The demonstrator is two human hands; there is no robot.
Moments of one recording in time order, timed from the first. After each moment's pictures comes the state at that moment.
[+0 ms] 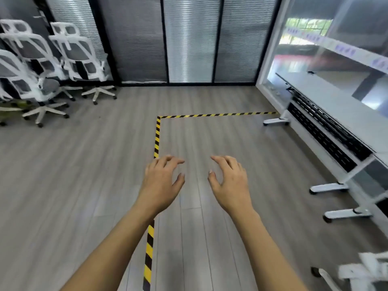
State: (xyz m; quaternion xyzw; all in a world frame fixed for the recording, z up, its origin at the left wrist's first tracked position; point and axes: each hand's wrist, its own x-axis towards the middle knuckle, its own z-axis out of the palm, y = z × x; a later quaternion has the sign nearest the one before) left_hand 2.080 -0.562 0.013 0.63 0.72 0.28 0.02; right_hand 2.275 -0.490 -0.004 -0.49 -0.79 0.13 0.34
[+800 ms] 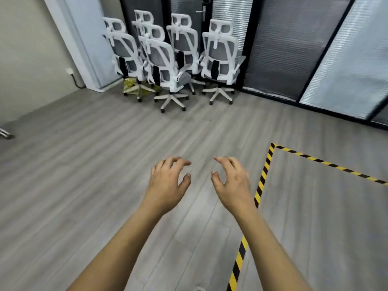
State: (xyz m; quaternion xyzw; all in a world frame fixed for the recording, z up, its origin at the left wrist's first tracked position) left_hand 1.405 -0.521 -0.004 0.38 0.89 0.26 -0.04; right_hand 1.511 -0.350 -0.026 -0.22 -0.91 0.26 0.25
